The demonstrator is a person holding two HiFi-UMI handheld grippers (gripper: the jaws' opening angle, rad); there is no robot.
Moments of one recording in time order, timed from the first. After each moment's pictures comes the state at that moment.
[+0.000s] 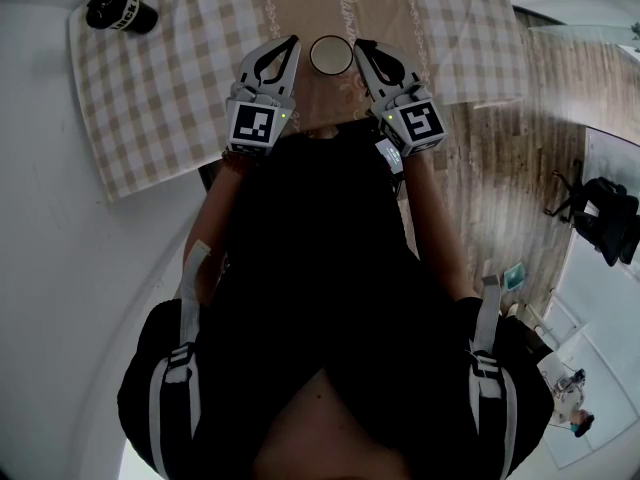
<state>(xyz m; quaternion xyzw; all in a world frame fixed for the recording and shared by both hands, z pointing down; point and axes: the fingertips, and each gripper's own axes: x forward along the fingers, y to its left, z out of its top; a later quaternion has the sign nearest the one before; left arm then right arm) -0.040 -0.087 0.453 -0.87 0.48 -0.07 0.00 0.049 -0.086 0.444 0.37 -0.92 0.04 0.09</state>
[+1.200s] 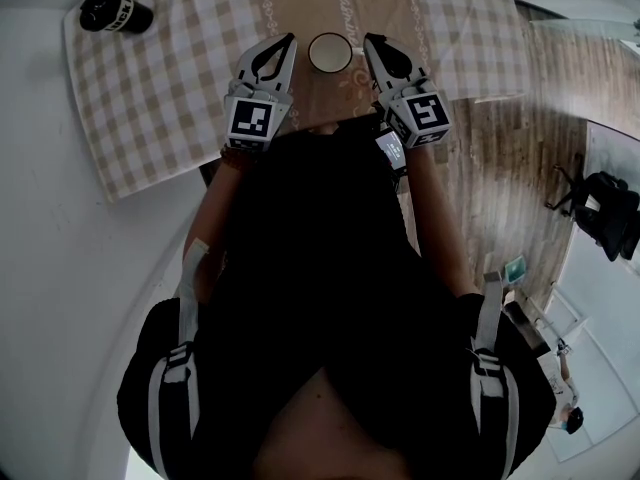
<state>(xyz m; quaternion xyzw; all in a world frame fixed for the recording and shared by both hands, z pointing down) -0.043 -0.094 0.473 -0.87 0.48 -0.08 -0.02 0.071 -0.102 0.465 0.40 -0.91 0.07 0.10</state>
